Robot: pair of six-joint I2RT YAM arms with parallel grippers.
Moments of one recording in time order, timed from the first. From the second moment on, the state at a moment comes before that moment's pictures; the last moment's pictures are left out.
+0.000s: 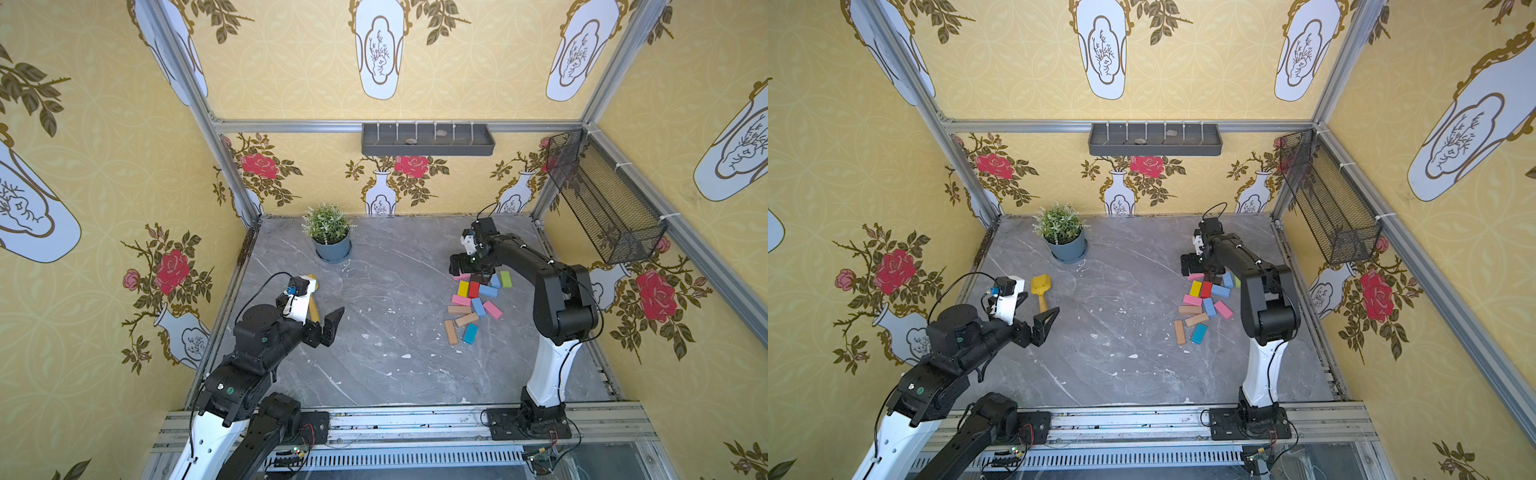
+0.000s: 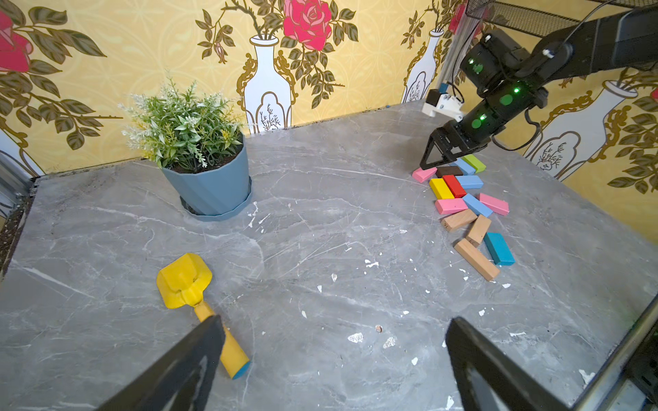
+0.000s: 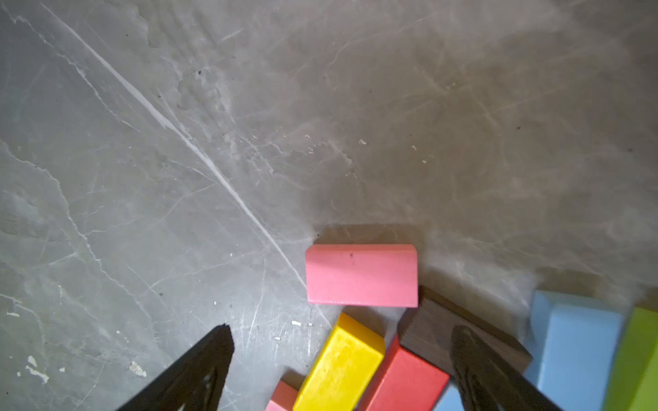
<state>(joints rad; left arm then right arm) -0.39 0.48 0.74 -0.63 0.15 -0.04 0.27 1.99 1.47 -0.68 -0.15 0.04</state>
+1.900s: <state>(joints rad) -0.39 0.50 0.74 -0.63 0.15 -0.02 0.67 2.25 1.89 -0.77 0.09 0.37</state>
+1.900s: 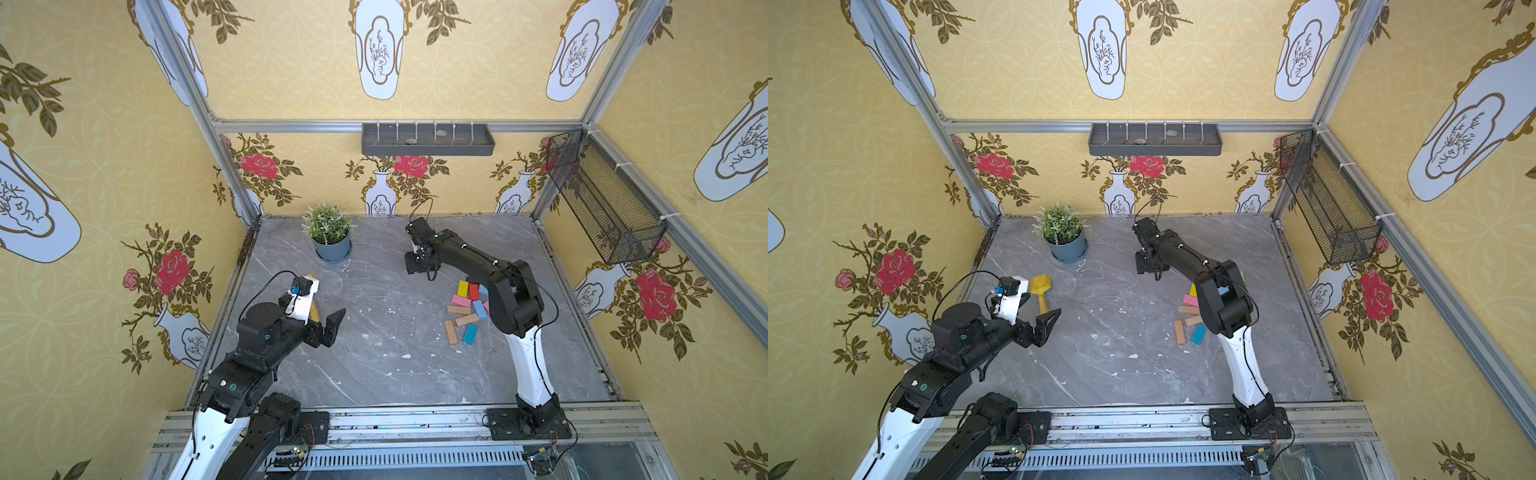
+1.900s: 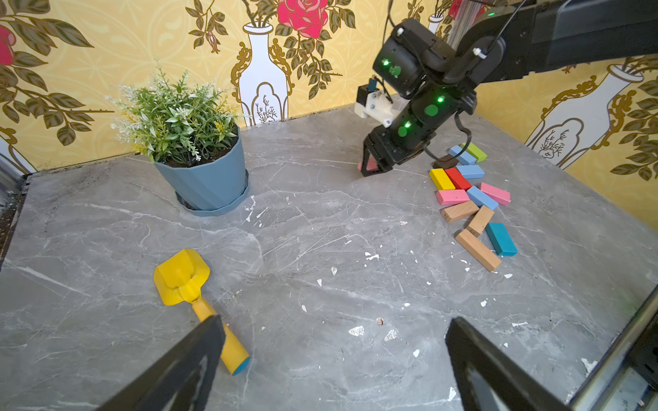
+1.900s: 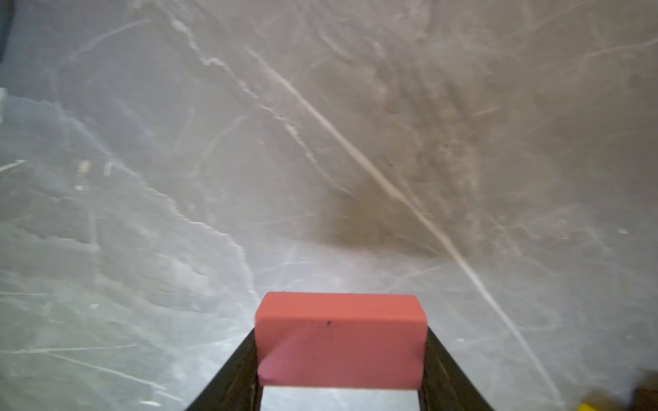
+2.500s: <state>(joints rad) -0.39 0.50 0.74 -0.63 0.14 -0.02 0.82 2.52 2.24 -0.87 0.19 0.62</state>
